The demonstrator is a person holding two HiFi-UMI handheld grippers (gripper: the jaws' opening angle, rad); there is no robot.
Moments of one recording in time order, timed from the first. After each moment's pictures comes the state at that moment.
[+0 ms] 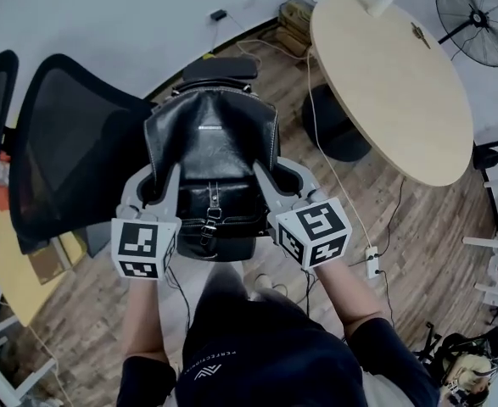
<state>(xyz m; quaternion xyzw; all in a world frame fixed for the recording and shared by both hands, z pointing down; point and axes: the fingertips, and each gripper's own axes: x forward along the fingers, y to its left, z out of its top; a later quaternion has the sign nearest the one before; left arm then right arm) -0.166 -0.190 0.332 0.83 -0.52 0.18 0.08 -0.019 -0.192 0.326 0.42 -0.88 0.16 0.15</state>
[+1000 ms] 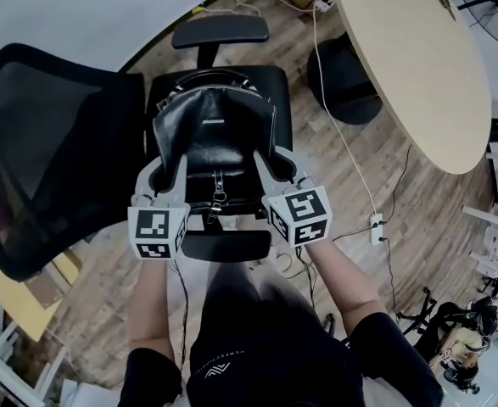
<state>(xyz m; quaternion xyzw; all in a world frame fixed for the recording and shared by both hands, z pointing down) -0.178 -0.236 0.494 0.83 -0.49 0.20 0.17 -0.025 -0.237 0.489 0.46 -0.84 0.20 0.21</state>
